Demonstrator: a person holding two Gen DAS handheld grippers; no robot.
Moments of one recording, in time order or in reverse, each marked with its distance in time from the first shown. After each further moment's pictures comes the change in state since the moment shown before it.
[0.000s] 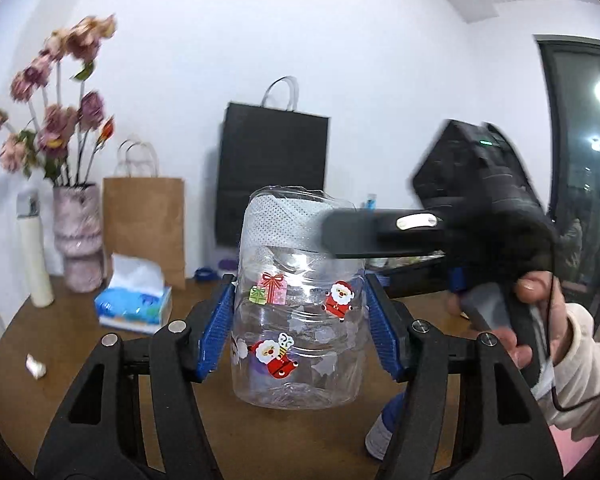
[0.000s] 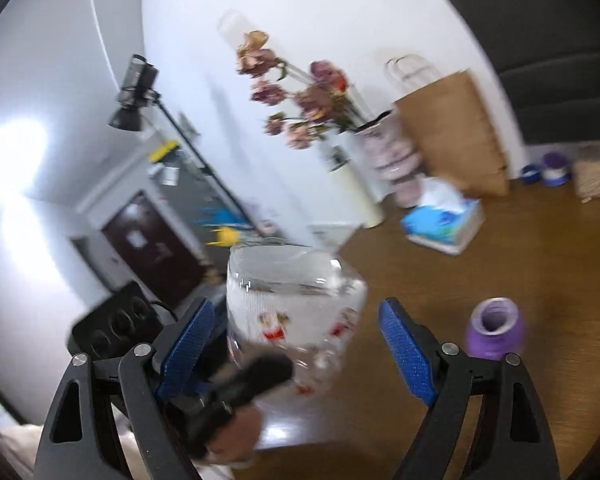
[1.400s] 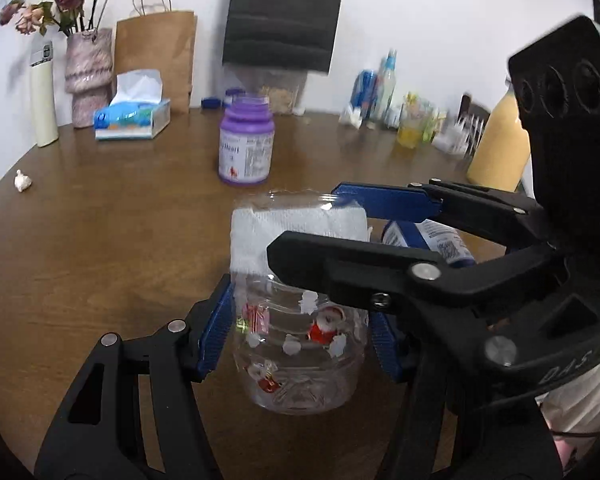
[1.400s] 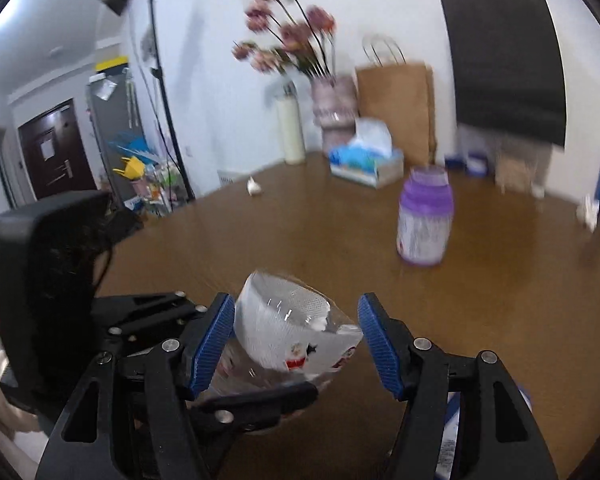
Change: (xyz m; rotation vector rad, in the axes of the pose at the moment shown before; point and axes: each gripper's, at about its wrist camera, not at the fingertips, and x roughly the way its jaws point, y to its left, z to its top) left arm -0.020 -0.066 -0.139 -0.098 0.461 0.091; right arm 0.005 0.014 -0.177 -0.292 0.073 -0.464
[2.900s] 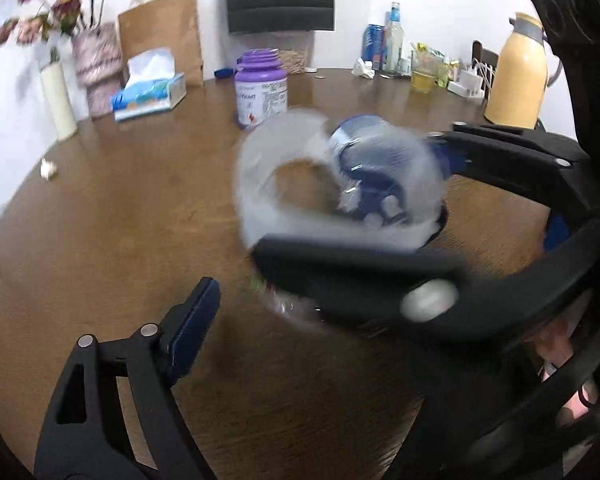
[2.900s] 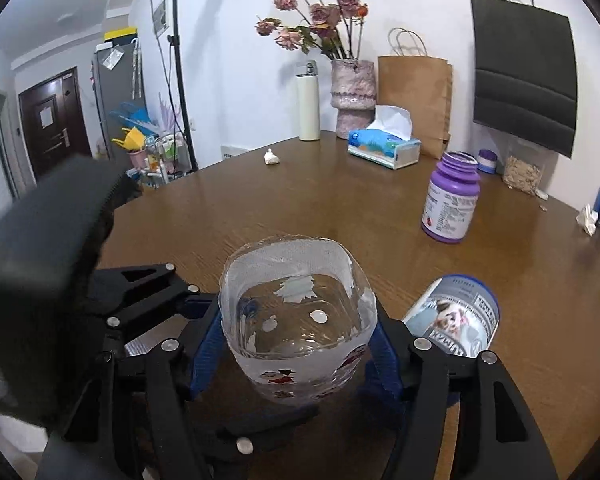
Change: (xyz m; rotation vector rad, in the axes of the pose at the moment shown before) left arm -0.020 -0.004 -0.034 0.054 0.104 0.088; right arm -0.001 0.057 -0.027 -0.097 0.032 -0.054
